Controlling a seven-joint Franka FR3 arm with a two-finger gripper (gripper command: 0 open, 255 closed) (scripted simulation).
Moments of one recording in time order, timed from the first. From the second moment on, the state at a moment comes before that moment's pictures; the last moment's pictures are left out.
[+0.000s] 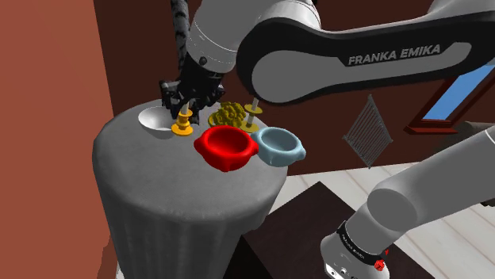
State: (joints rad) arm -0.12 -0.31 0.85 -2.14 -0.03 2.29 0.80
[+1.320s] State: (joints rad) arm -0.01 -0.53 0.52 -2.54 0.16 2.47 0.43
